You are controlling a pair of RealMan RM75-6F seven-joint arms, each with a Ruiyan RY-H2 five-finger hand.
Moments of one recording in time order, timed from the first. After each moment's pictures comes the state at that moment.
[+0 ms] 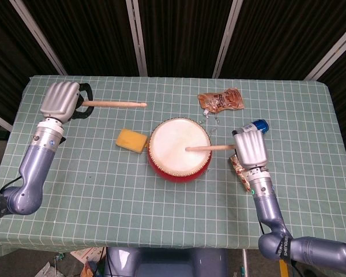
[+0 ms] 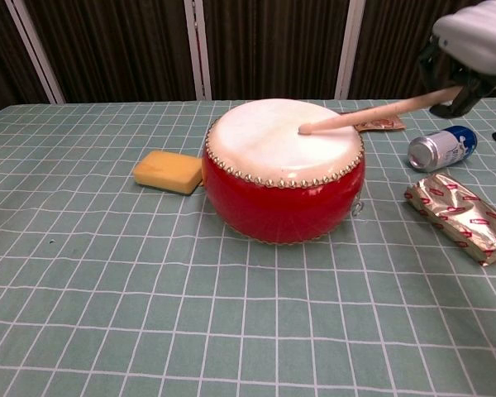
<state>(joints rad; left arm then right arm) -0.95 -1.06 -0.34 -1.71 0.65 1.01 0.39 0.71 -1.37 0.23 -1.75 -0.95 1.37 -0.79</state>
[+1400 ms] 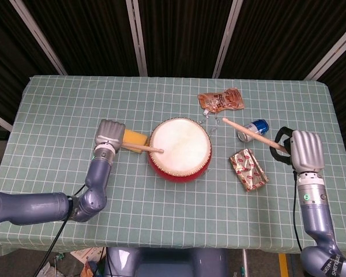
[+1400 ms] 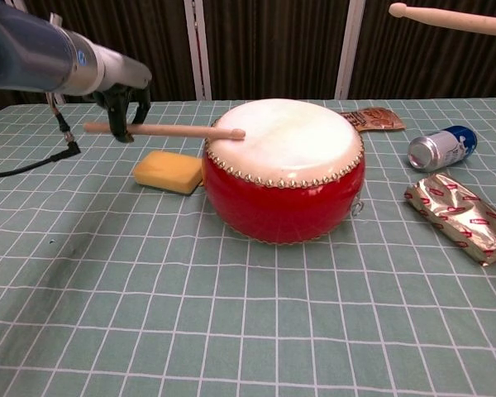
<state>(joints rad) -1.26 -1.41 -0.24 -1.60 0.01 1.09 1.11 0.49 -1.08 0.30 -1.90 -0.95 1.32 -0.30</state>
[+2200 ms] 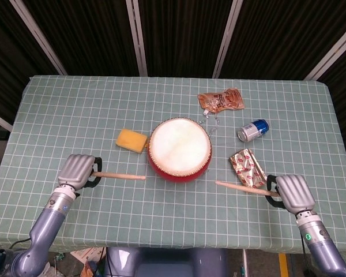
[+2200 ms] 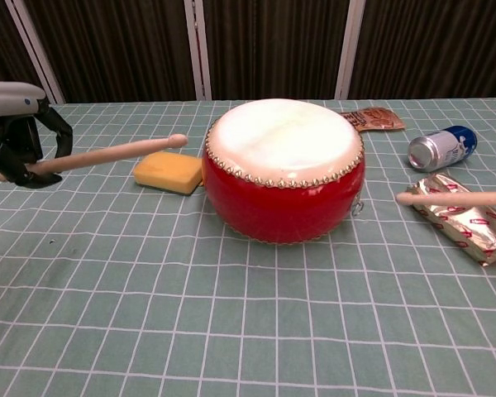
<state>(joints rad) -0.78 -1.21 -0.03 -2.08 0.69 1.27 0.60 0.35 -1.04 0.02 -1.87 -1.30 1.19 -0.28</state>
